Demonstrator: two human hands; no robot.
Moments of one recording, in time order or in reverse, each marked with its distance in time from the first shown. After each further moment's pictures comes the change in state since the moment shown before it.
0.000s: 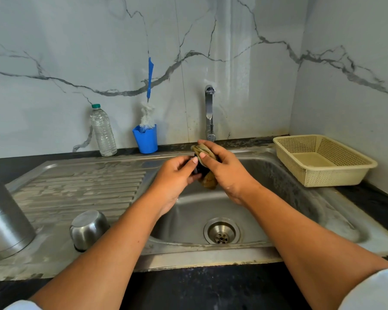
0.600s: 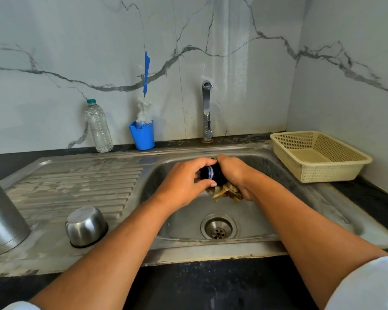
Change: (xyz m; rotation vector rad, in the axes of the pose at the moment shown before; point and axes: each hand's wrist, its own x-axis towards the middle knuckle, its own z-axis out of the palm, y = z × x) left_hand -0.013 0.003 0.009 0.762 -0.192 0.291; right_hand -0.005 -0.006 -0.020 -0.263 0.037 0.480
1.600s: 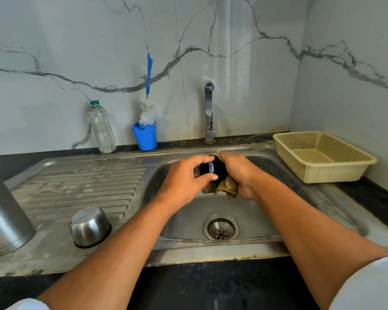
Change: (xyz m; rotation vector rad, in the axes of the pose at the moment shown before) left_hand 0.003 -0.003 0.001 -0.120 0.122 -0.055; right_hand 0.010 0.002 0.001 0.248 -0.013 -0.025
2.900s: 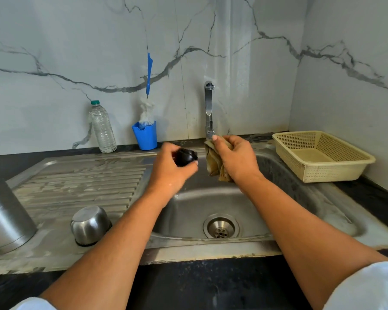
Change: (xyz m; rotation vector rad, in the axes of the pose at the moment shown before) left_hand 0.013 -0.024 -0.014 -0.007 0.259 -0.181; right_hand 0.005 -0.007 0.002 -0.176 0.294 -0.445
